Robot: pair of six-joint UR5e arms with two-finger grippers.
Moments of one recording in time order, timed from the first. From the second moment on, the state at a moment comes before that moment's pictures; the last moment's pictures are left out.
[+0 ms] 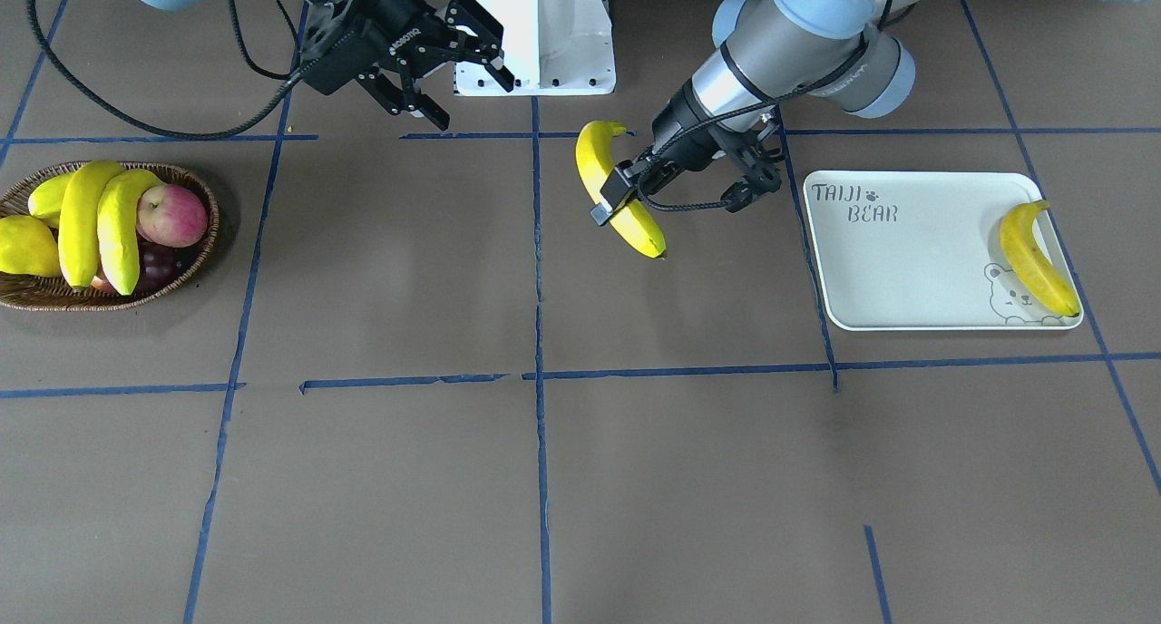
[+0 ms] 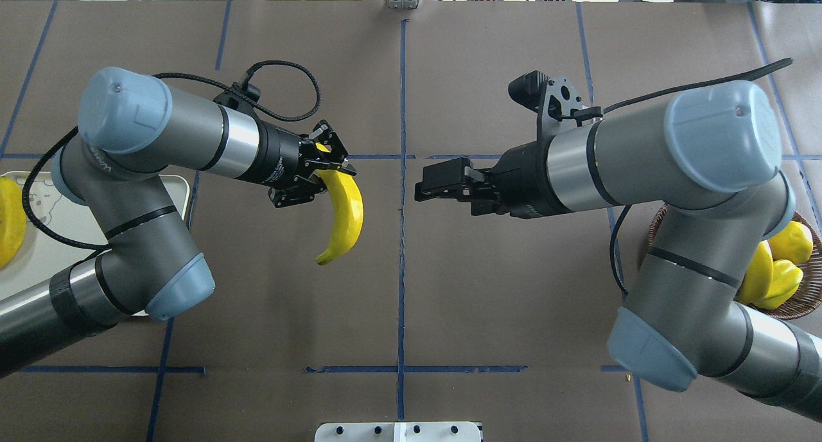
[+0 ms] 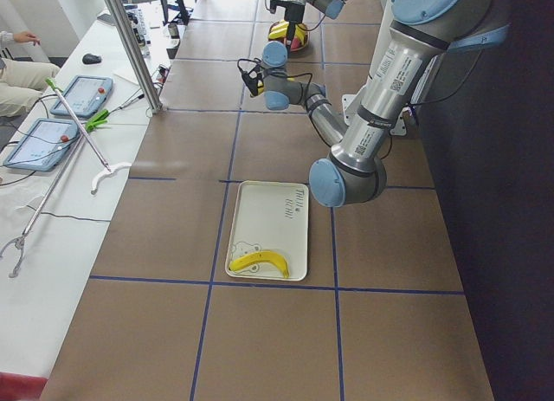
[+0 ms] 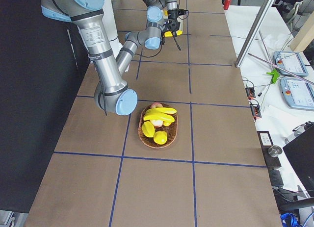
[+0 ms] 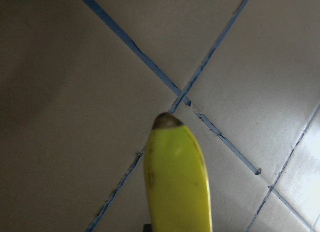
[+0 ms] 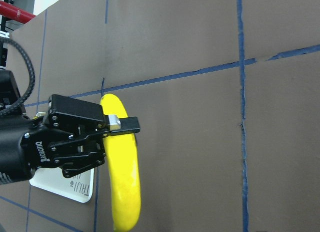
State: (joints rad) left arm -0.68 -2.05 -1.76 -2.26 -2.04 -2.06; right arm 0.63 -1.16 2.07 -1.09 2.03 1.46
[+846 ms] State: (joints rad) left arm -0.79 -1.66 -1.82 -2.26 -2.01 -1.65; right arm 0.77 -1.33 2.24 -1.53 2.08 1.14
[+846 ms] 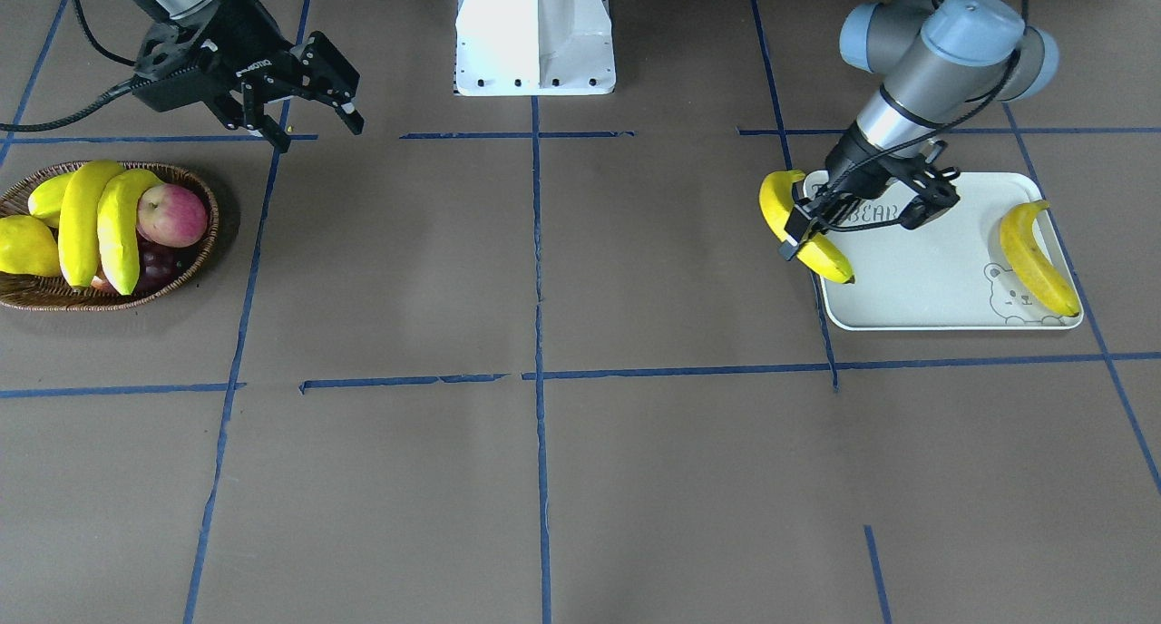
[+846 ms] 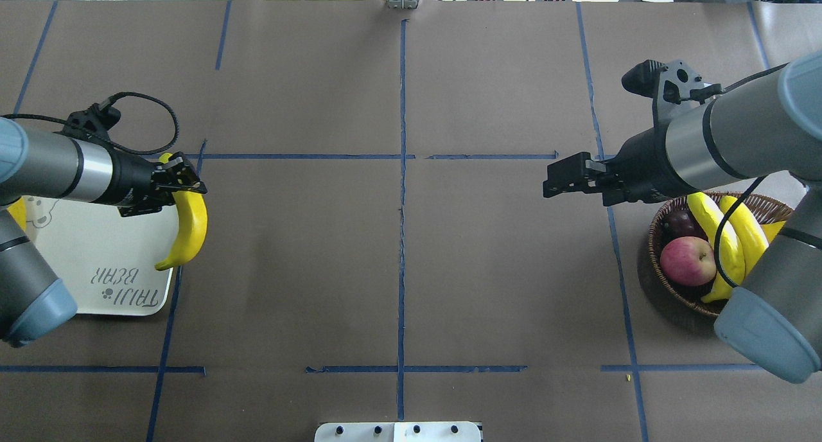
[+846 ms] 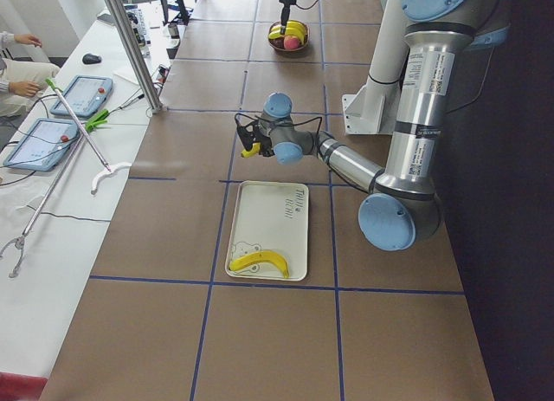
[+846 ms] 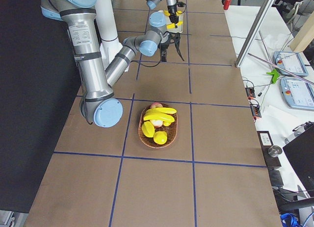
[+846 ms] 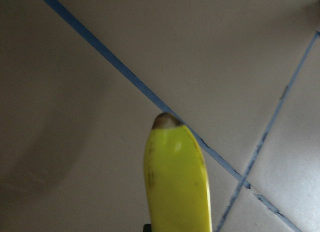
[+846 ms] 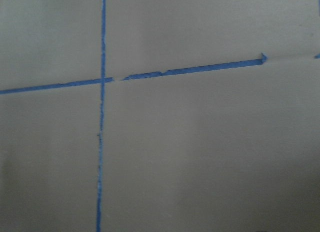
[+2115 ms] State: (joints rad) left arm -1.01 -1.48 -1.62 -2.28 -2.10 -1.15; right arm 0.90 -1.51 2.35 -1.83 2.11 0.58
